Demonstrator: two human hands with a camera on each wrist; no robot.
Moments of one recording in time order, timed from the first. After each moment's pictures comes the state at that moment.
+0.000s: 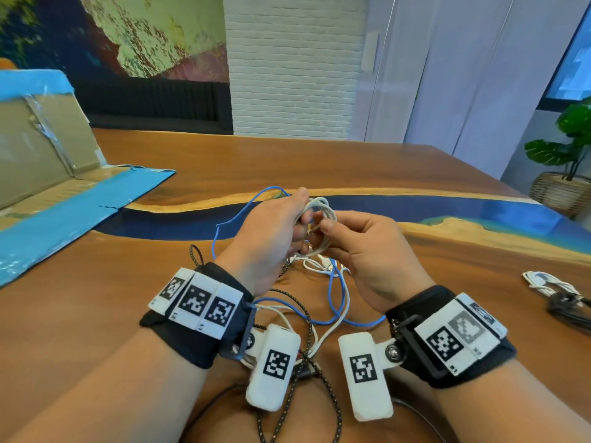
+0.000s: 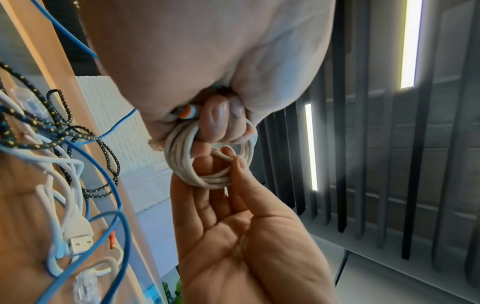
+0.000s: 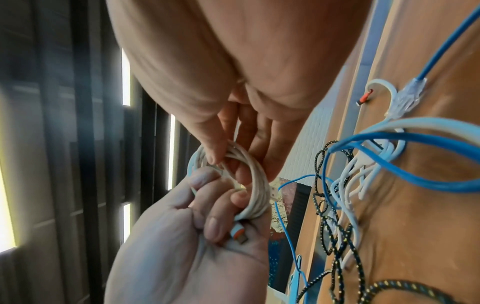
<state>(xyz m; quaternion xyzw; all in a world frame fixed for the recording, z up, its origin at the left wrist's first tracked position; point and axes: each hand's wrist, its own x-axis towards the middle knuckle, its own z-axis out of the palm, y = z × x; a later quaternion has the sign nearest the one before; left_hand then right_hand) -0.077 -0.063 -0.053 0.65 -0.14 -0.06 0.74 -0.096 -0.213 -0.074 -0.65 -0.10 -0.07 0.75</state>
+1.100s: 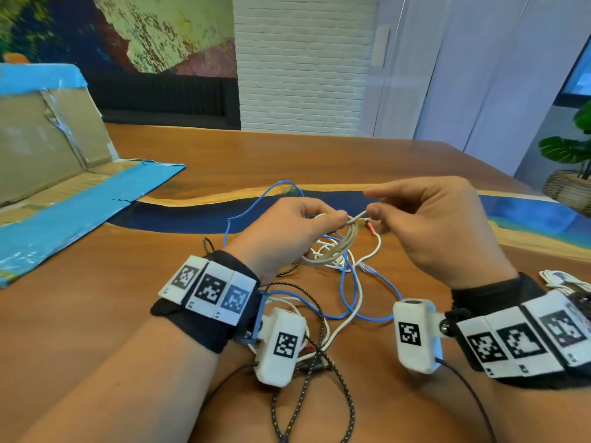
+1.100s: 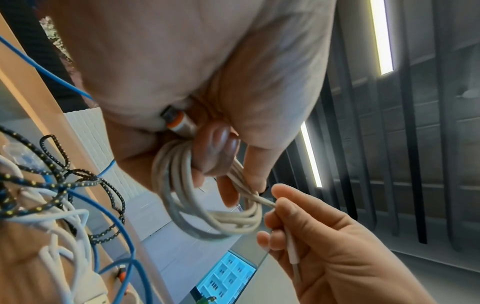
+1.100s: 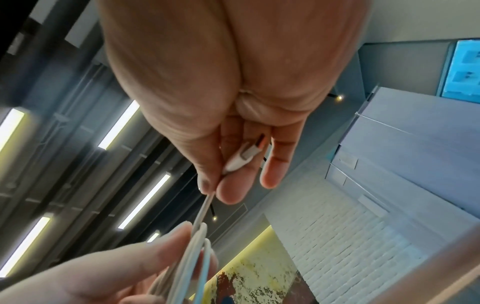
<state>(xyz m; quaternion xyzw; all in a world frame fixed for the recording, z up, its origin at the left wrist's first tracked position) -0.070 -0.053 -0.057 0.79 -0.20 -0.05 0.58 -0.113 -0.248 -0.039 -0.84 -0.13 -0.29 0.43</state>
